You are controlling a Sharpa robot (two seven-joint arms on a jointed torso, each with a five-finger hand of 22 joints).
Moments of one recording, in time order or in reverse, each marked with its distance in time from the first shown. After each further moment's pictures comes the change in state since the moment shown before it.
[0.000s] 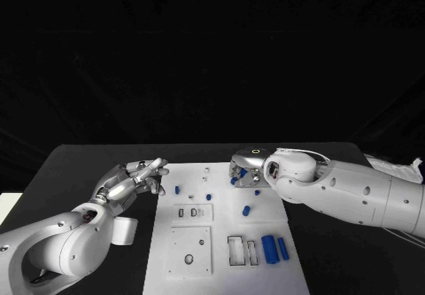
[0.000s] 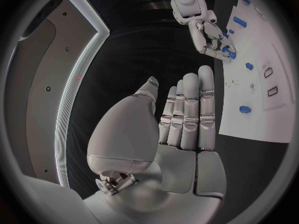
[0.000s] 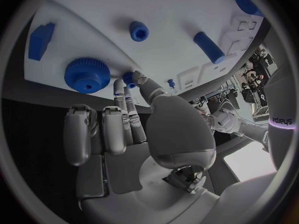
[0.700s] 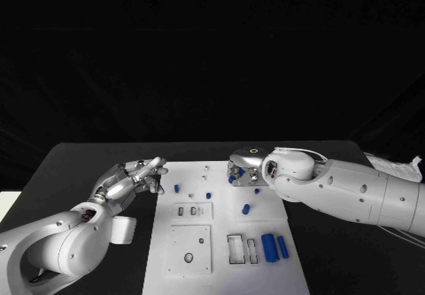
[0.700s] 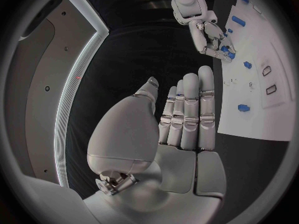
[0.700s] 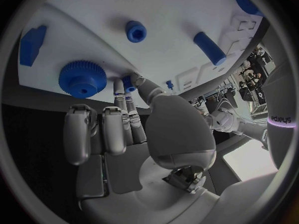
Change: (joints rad) left arm 0.000 0.000 0.000 -0.003 0.000 0.000 -0.007; left_hand -0.004 0.004 0.000 0.000 0.000 0.000 0.000 0.000 0.000 0.000 0.000 0.000 0.000 -0.003 0.003 0.000 0.001 0.000 -0.007 0.000 0.004 0.002; right arm -0.005 0.007 0.001 -0.010 0.016 -0.012 0.035; right_hand 0.039 0.040 0.102 0.040 -0.049 0.054 0.000 0.010 0.009 0.044 -0.019 0.000 -0.003 0.000 0.000 0.010 0.002 0.000 -0.007 0.000 0.000 -0.005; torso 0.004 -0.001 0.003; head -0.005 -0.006
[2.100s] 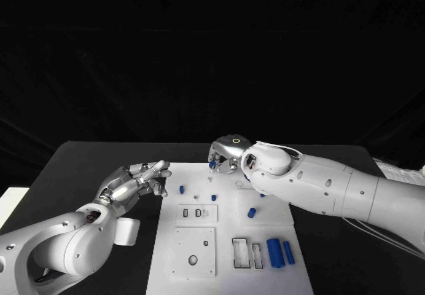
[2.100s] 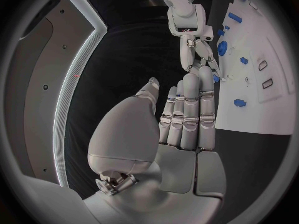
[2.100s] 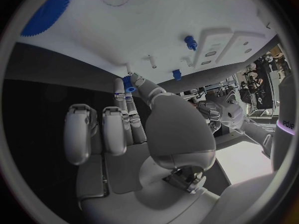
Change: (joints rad) left arm 0.000 0.012 0.000 -0.014 0.001 0.000 -0.012; left_hand 0.009 0.009 0.003 -0.008 0.000 -0.006 0.006 -0.008 -0.002 -0.011 0.004 -0.008 0.000 -0.005 0.001 0.000 0.002 0.000 -0.011 0.004 0.007 0.007; right arm 0.030 0.199 0.014 -0.171 -0.035 -0.150 -0.014; right_hand -0.001 0.004 0.012 0.011 -0.006 0.001 -0.005 0.000 0.000 0.010 -0.002 0.000 -0.001 0.004 -0.004 0.000 0.003 0.000 0.000 0.000 0.000 0.004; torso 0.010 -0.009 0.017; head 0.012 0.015
